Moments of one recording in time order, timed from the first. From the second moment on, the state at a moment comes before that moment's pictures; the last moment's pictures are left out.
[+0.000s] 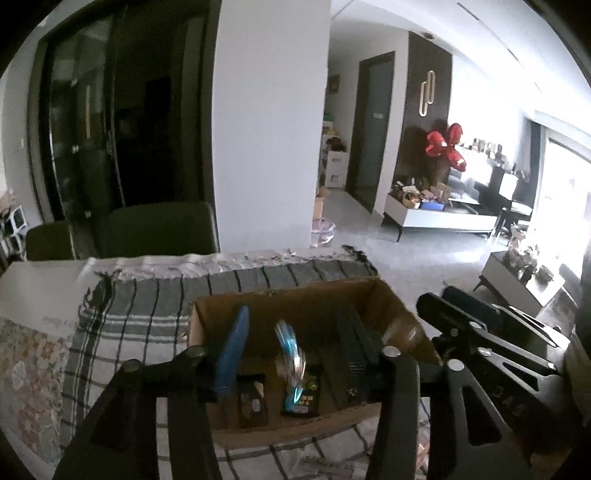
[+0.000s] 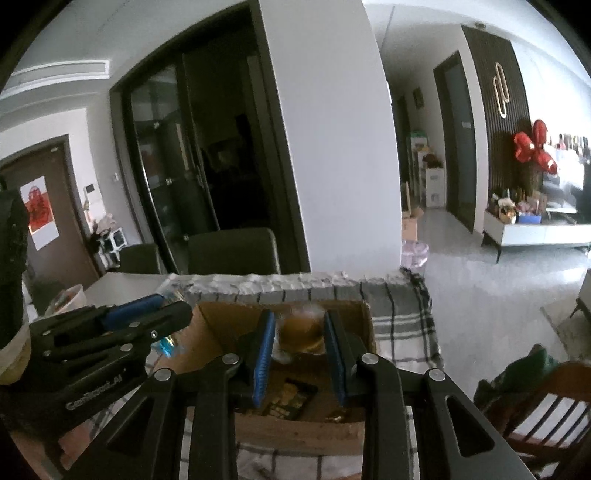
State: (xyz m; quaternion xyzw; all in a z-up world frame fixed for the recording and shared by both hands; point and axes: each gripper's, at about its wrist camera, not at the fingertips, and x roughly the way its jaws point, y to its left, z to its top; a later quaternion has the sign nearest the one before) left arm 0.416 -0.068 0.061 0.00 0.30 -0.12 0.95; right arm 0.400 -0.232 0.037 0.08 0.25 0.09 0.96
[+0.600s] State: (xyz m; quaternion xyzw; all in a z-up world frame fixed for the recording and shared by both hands) left arm 0.329 -0.063 0.061 0.05 0.25 -0.11 0.96; right arm 0.323 -0.234 0.038 0.06 0.22 0.05 0.97
